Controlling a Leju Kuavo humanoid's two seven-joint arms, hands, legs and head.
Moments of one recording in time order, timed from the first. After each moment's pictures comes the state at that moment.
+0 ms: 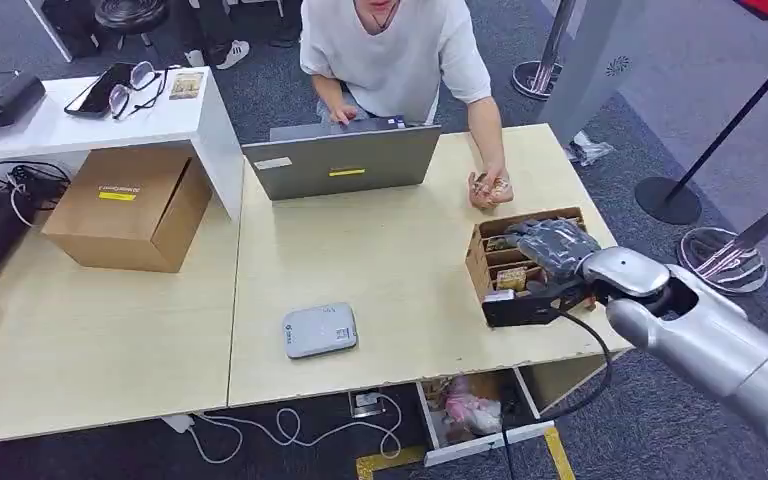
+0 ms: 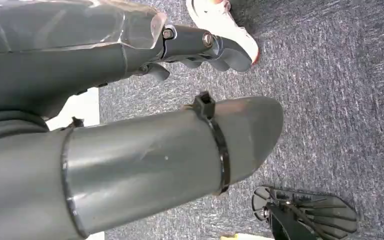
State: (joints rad) left arm -0.04 -0.08 1.43 -0.07 -1.39 0.26 -0.29; right arm -0.74 -0.78 0.94 -1.21 0.65 0.32 -0.03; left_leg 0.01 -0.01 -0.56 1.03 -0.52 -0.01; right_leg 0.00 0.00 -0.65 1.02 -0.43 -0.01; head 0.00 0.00
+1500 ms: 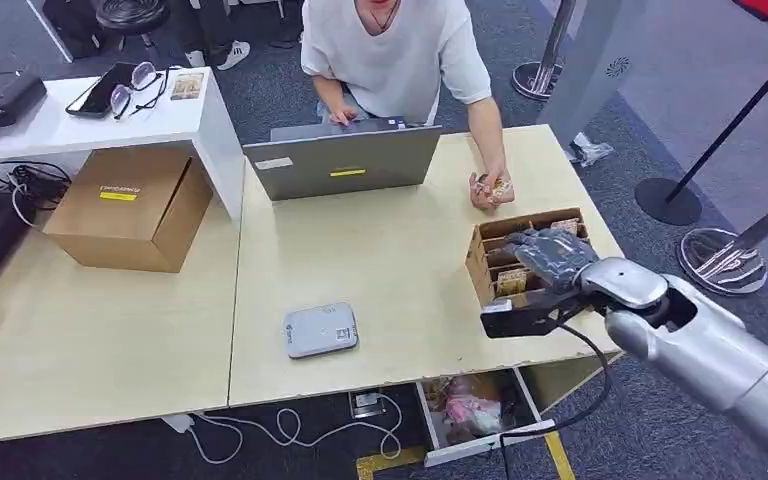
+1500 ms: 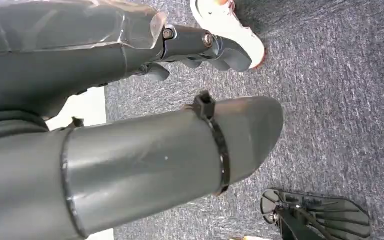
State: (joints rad) left arm -0.04 -0.05 1.43 -0.07 -1.42 0.21 -0.26; right arm -0.70 -0.79 0.92 -1.25 0.69 0.30 0.00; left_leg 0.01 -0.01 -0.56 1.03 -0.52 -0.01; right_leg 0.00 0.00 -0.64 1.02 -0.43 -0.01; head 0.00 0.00
